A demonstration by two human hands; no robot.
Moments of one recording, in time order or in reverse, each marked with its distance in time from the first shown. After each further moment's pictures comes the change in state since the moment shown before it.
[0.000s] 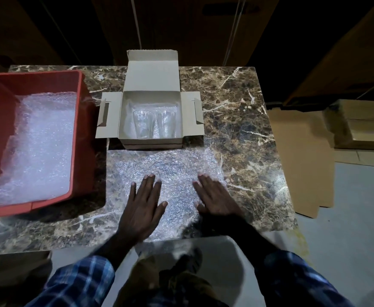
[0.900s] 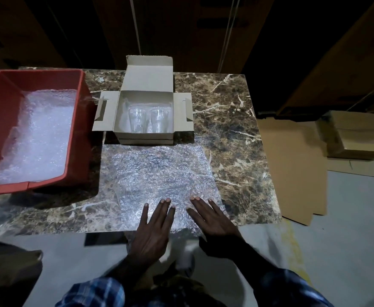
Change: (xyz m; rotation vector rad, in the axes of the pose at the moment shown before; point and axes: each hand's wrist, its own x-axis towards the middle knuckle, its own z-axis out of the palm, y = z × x) left_hand -0.060 0.073 0.045 0.181 0.113 0.182; right_hand -0.082 -0.004 0.001 0.019 -0.032 -0.252
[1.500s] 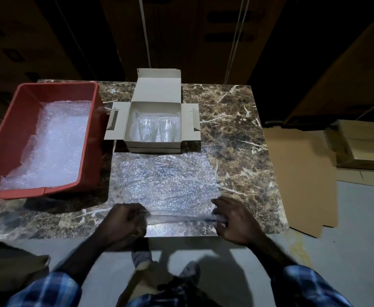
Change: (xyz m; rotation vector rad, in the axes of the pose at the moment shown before) left_hand 0.016 -0.096 -0.093 -0.687 -0.179 -0.417; right_hand 0.017 0.035 -0.045 0.193 0.044 0.262
